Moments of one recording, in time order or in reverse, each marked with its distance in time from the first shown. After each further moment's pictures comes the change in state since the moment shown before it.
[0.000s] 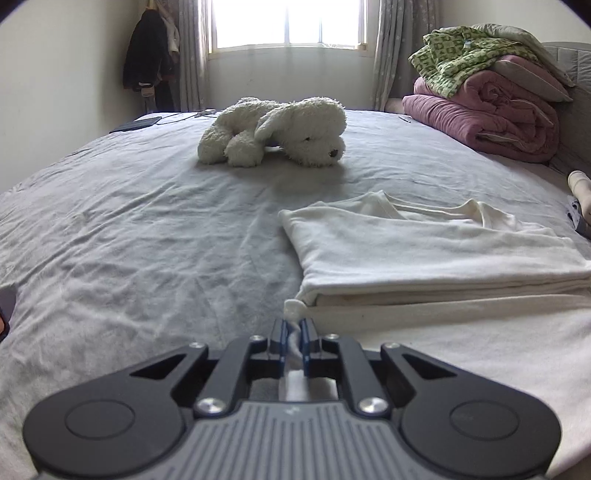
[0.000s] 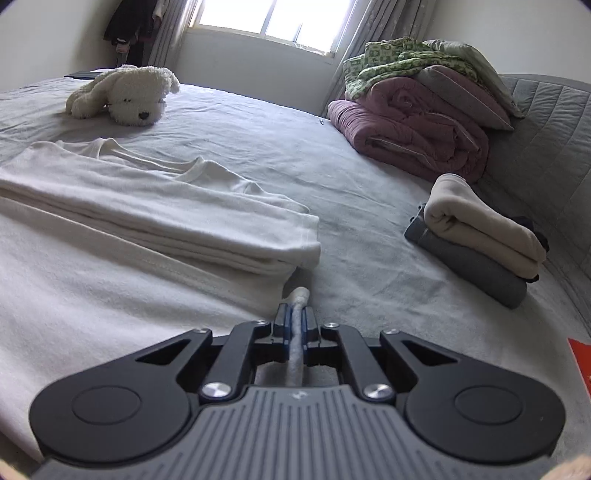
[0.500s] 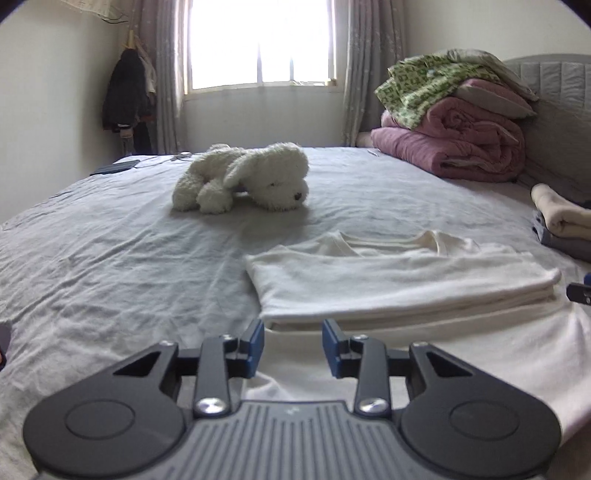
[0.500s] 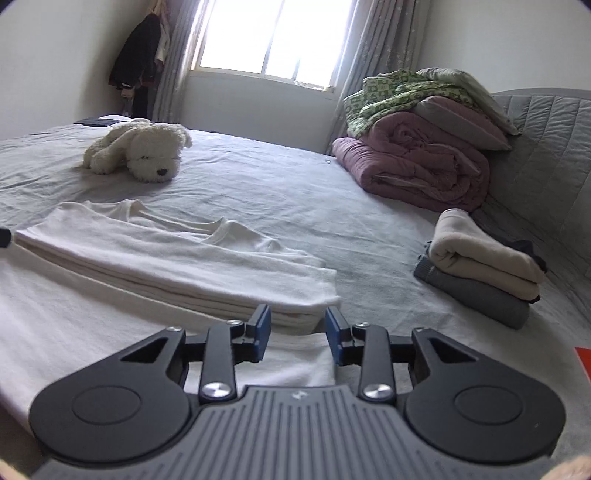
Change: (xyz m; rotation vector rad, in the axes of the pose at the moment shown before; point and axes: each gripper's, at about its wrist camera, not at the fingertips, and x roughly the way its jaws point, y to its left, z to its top) left arm -0.024 -0.019 -0.004 0.067 -0.095 -0.098; right arm -0.027 0.005 0.015 0.082 -0.070 0.130
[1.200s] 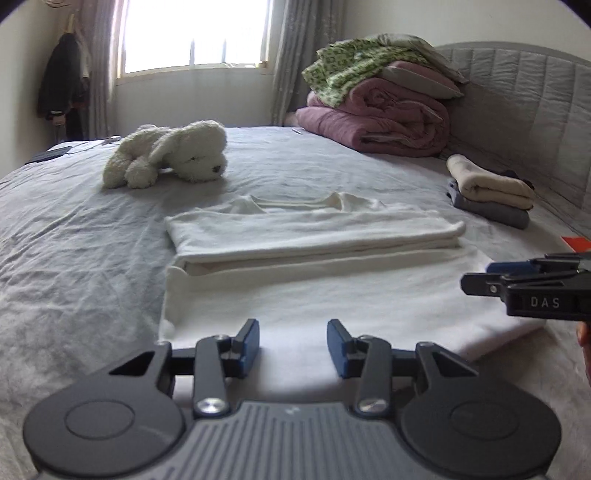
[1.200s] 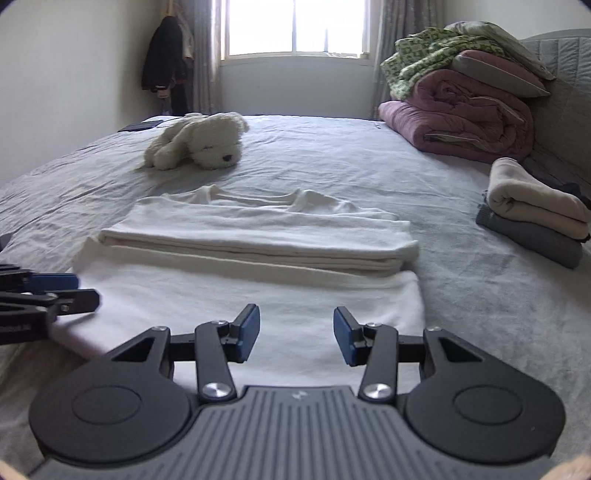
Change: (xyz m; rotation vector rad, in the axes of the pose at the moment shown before) left arm -0.038 -0.025 -0.030 0.072 0.057 -0.247; right arm -0.043 0.041 -0.011 0.061 0.062 0.204
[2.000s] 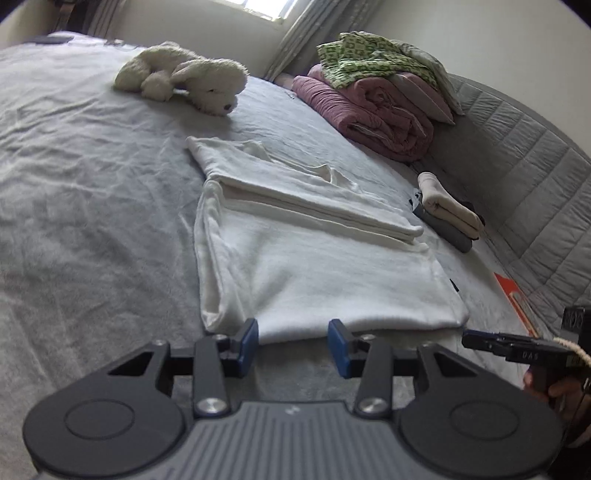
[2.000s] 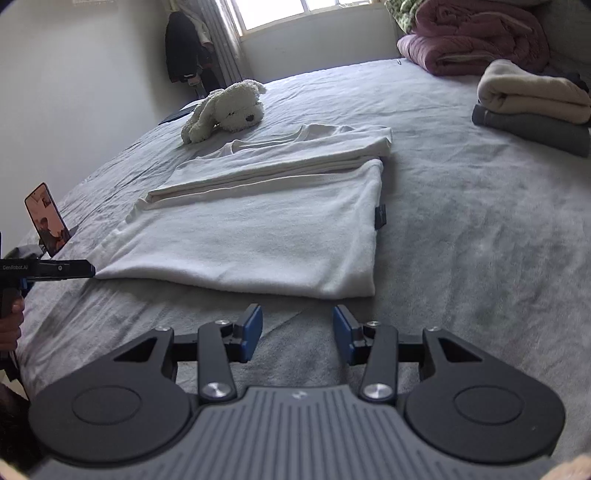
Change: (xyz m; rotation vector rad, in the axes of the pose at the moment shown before) left arm -0.050 0.090 -0.027 -0.394 0.142 -0.261; right arm -0.053 -0.092 -0.048 0.253 0.150 0.233
